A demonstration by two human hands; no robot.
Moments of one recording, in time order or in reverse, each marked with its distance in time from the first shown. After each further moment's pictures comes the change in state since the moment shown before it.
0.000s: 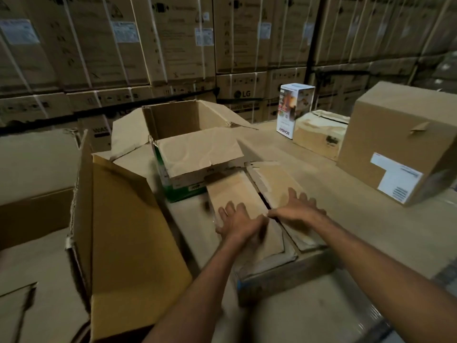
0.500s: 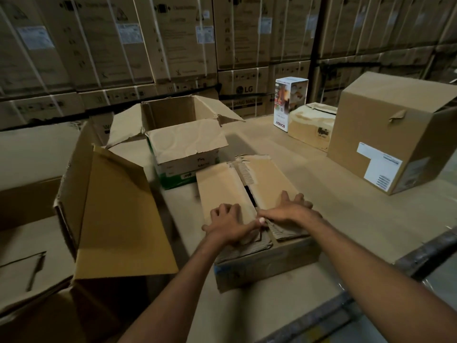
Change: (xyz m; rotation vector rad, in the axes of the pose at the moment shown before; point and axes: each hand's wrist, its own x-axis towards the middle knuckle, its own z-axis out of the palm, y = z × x) left_hand -0.082 0.020 0.022 0.255 -0.104 0.067; right_hand -0.049 0.070 0.002 -0.056 -0.080 -0.020
